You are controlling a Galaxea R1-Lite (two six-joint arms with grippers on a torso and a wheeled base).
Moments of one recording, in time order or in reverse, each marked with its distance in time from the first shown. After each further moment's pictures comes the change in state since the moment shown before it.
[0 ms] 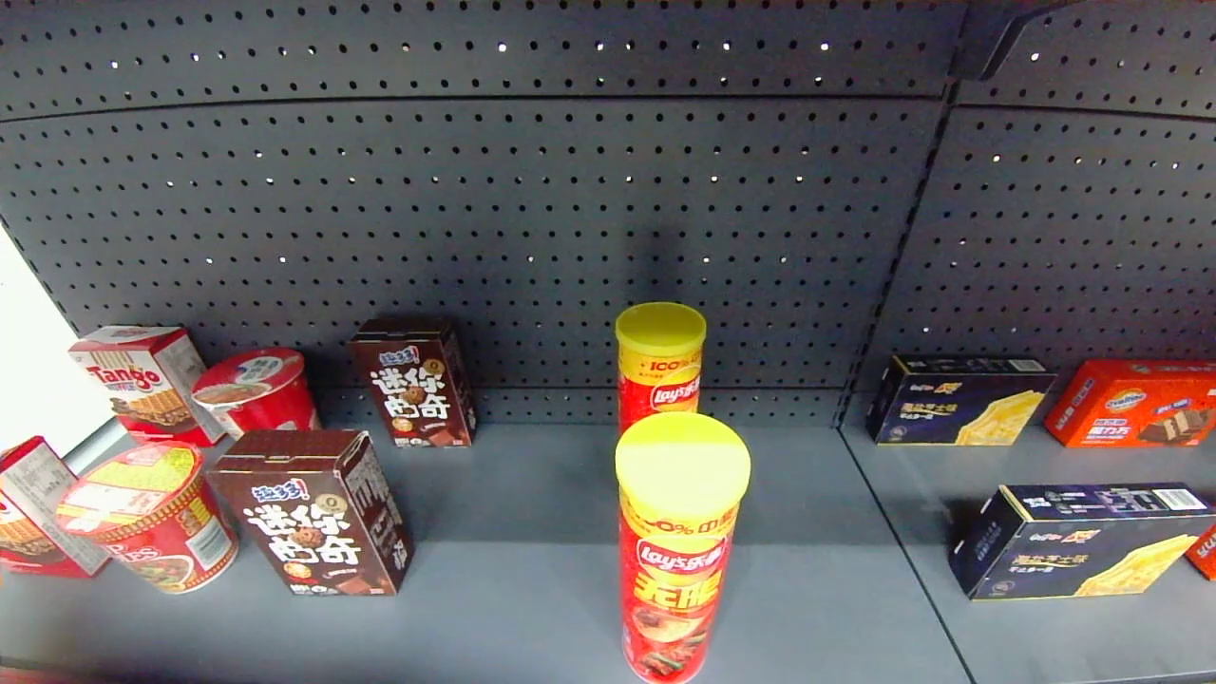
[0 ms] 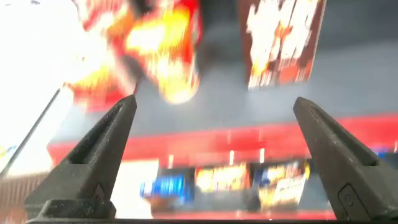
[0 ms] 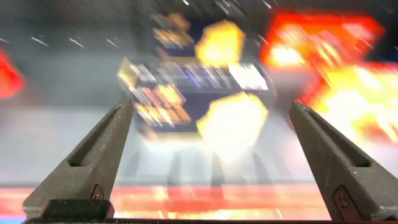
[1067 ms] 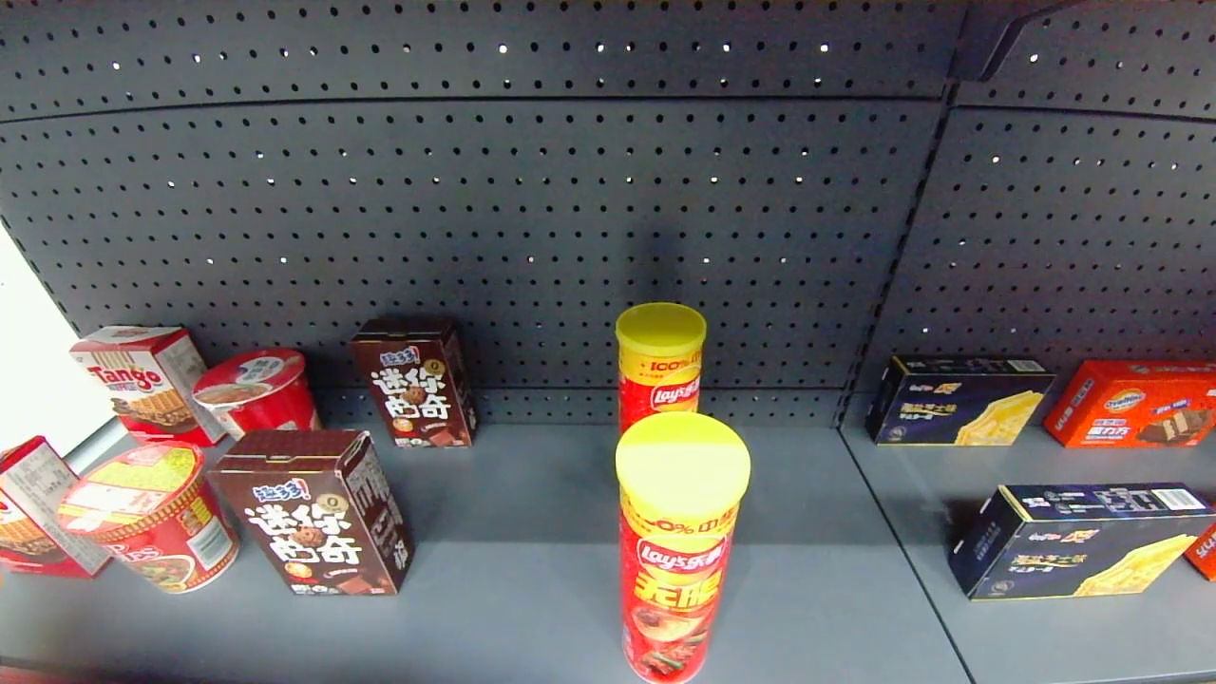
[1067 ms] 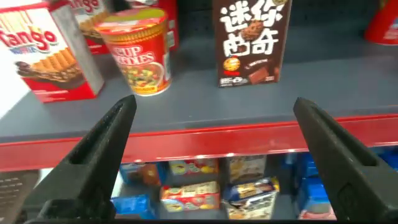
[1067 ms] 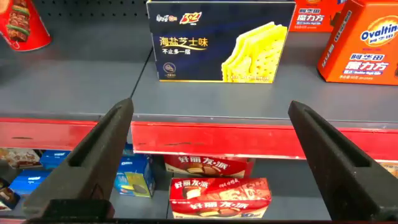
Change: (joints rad) left arm 0.016 -0.174 0.189 -0.177 -0.159 -0.139; right arm -0.253 -0.406 0.217 0.080 0.414 0.031
